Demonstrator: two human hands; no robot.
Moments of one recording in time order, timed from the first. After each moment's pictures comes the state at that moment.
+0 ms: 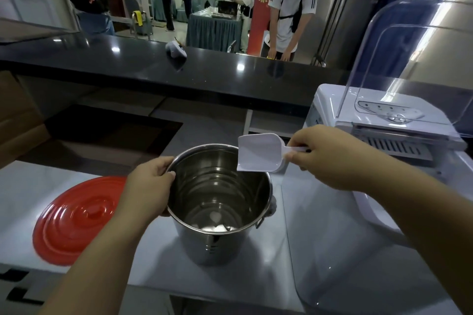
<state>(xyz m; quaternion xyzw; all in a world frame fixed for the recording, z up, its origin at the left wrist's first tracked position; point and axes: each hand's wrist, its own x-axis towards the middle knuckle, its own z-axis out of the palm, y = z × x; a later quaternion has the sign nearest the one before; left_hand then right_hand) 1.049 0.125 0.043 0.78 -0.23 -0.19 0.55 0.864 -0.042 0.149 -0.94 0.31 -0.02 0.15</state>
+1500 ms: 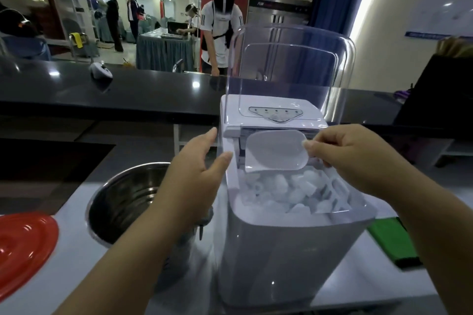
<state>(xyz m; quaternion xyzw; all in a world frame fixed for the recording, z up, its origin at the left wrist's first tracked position) 0.880 0.019 0.111 0.68 -0.50 -0.09 0.53 0.688 -0.085 0.184 -0.86 0.40 -0.22 0.21</state>
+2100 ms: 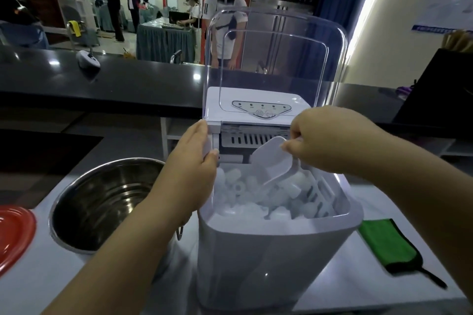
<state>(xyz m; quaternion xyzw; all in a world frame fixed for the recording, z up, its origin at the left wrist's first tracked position) 0.875 -0.028 0.095 0.73 -0.49 -0.08 0.46 0.711 -0.123 0.198 -0.92 0.39 0.00 -0.08</state>
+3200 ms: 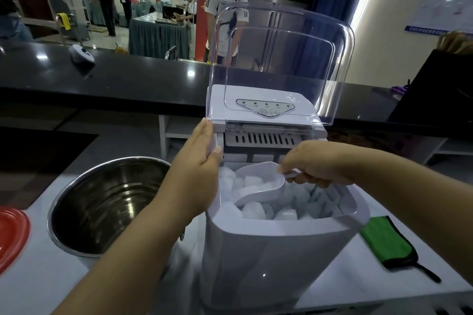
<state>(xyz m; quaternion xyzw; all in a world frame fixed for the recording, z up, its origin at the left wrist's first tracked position) 0.876 -0.024 0.091 0.70 -0.49 -0.15 0.50 0.717 -0.153 0.158 -0.80 0.48 0.09 0.35</state>
